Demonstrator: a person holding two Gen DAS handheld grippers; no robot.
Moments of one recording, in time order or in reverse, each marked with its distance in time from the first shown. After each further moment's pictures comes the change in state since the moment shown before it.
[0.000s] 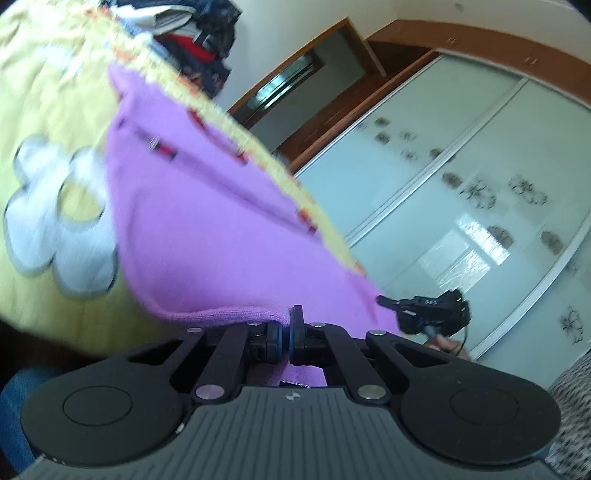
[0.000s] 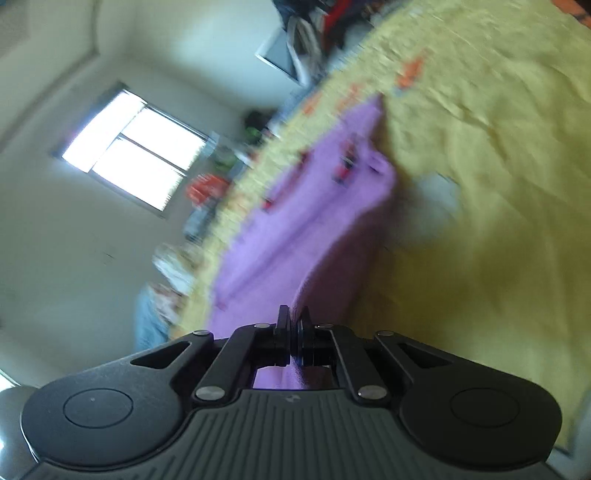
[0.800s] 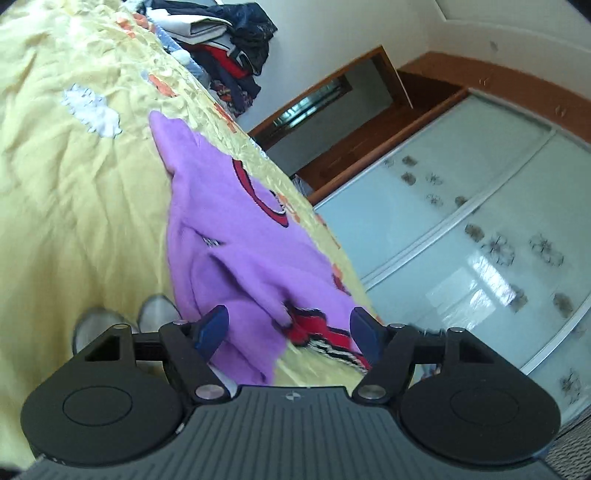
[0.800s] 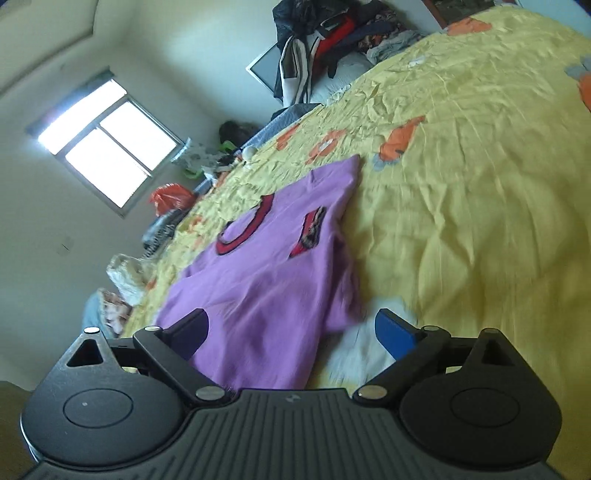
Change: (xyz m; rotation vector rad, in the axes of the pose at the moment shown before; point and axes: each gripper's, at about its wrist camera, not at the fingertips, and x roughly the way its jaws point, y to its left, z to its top) left arm 0.018 0.042 0.074 -0.164 -0.058 0.028; right arm 0.016 -0.013 0.054 -0.126 -0.040 -0.176
